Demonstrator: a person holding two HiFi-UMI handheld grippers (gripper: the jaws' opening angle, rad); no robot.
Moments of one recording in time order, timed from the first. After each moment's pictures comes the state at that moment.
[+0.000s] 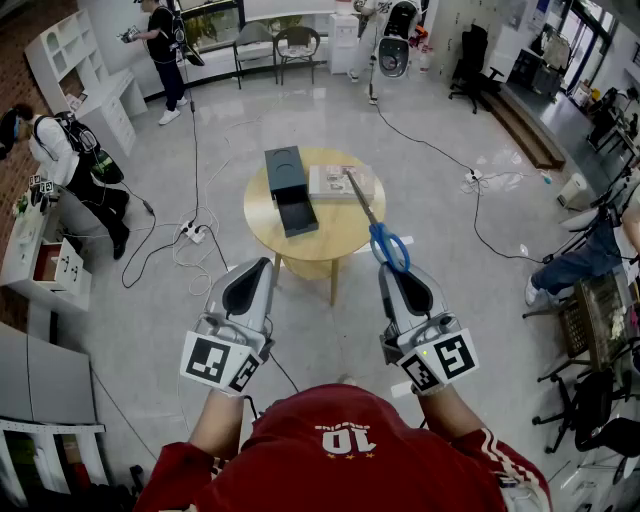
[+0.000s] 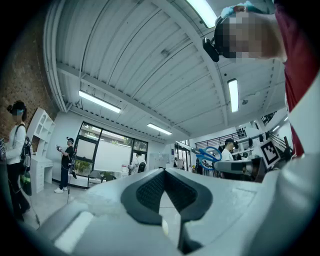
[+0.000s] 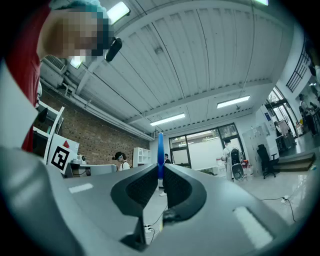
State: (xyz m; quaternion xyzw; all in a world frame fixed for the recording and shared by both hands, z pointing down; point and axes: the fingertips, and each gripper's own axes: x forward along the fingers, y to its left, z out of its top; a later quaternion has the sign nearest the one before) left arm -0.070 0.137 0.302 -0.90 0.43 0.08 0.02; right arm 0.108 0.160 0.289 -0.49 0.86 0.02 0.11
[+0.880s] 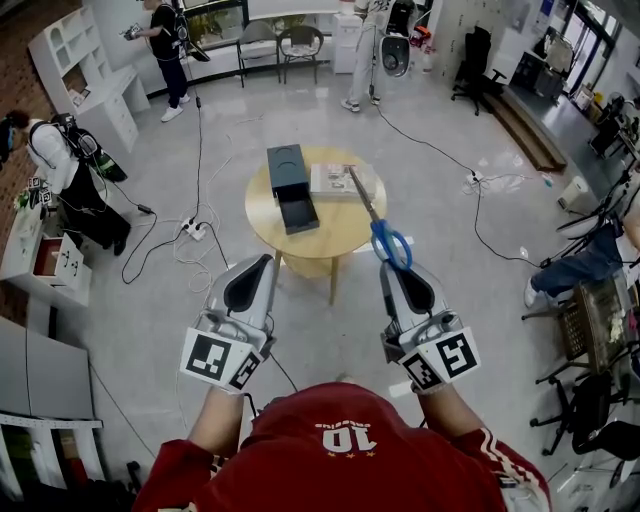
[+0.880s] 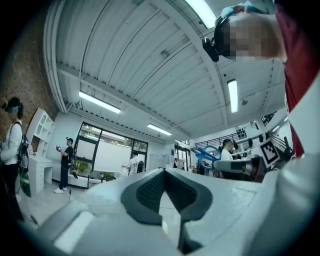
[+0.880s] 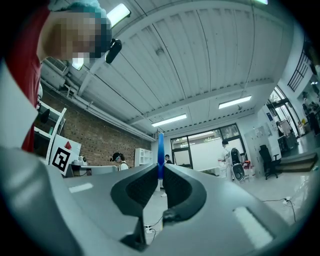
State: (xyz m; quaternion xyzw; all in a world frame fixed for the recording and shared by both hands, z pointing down) left arm -0.066 0.143 0.298 -0.90 0.43 0.08 0.03; right arm 0.109 0.166 0.281 -0.49 0.87 0.02 0.12
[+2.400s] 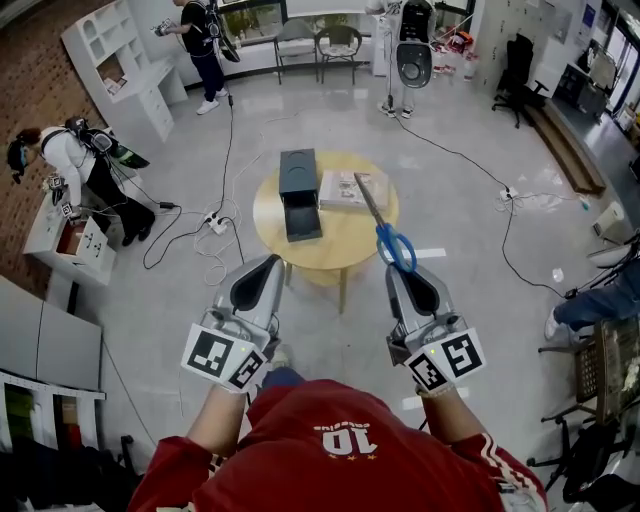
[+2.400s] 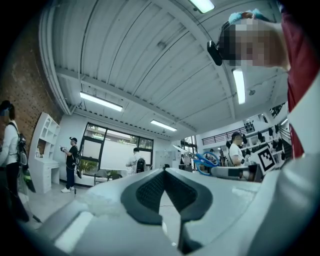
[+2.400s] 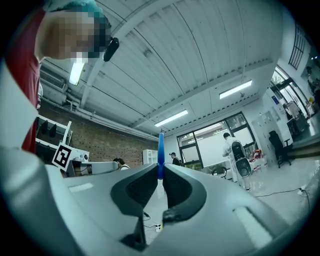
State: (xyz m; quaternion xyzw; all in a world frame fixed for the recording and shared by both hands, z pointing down) left arm 0.034 0.103 0.296 -0.88 0.47 0.06 0.02; right arm 0.209 0.100 0.301 -0.42 0.90 -0.02 0.13
